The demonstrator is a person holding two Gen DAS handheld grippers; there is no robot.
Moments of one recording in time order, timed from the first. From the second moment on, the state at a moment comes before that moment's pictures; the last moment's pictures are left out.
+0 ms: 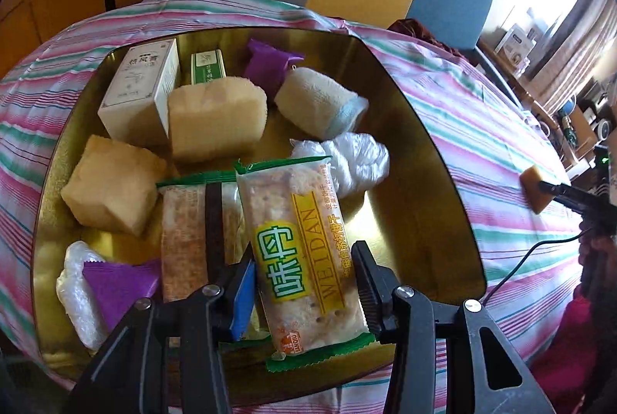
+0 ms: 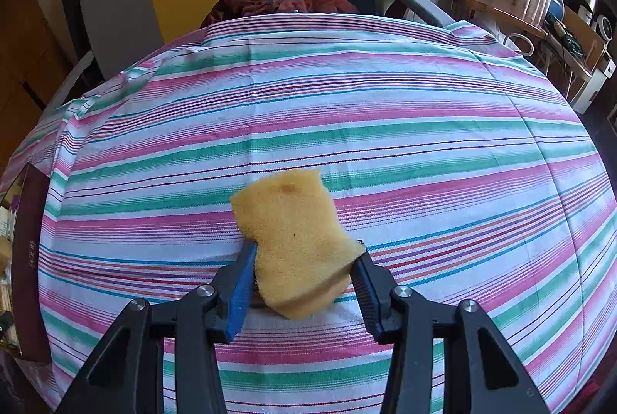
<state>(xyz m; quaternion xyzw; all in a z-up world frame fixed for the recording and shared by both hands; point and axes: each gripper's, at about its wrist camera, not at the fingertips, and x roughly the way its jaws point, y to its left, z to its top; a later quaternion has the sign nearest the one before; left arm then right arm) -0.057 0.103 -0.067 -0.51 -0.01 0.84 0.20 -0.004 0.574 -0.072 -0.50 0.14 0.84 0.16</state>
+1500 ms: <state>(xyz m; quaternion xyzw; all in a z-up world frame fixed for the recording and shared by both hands) -0.031 0.064 -0.030 -0.40 0.02 0.90 0.15 -0.010 0.384 0.008 -0.44 0.09 0.89 0.00</state>
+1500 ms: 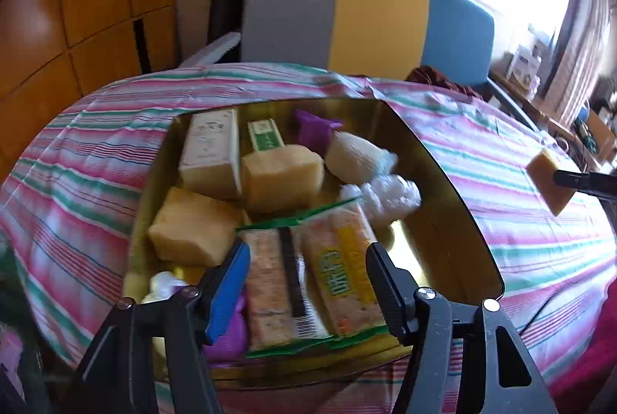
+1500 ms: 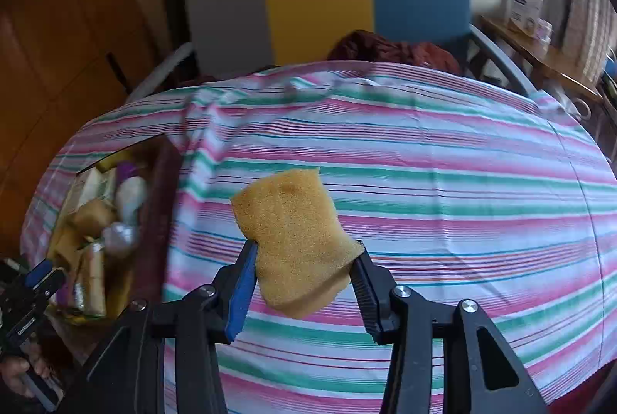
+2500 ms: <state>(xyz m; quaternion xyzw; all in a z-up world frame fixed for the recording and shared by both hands) -0.016 -0.009 -0.007 -0.35 -0.01 0.93 0.03 0.002 0.205 -0.023 -0.44 0.00 0.90 -0.06</state>
